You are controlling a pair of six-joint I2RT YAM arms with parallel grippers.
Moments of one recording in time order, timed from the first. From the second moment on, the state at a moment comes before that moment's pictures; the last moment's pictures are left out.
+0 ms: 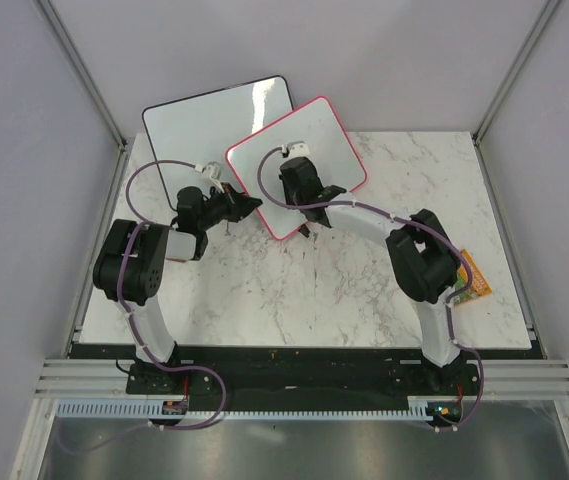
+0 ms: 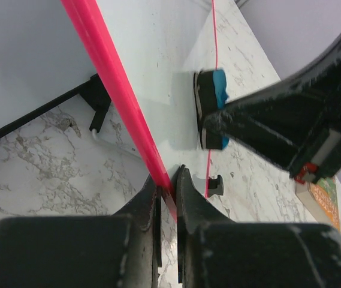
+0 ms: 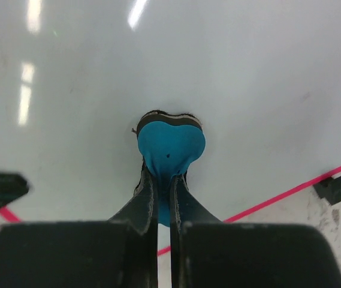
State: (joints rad) left arm -0.18 1.88 0.79 0.93 0.60 -0.55; right arm 0.69 2.09 1.59 -0.13 0.36 0.26
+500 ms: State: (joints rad) left arm -0.24 1.85 0.77 1.05 0.63 -0.44; right arm 0.78 1.76 1.19 -0.09 0.32 0.29
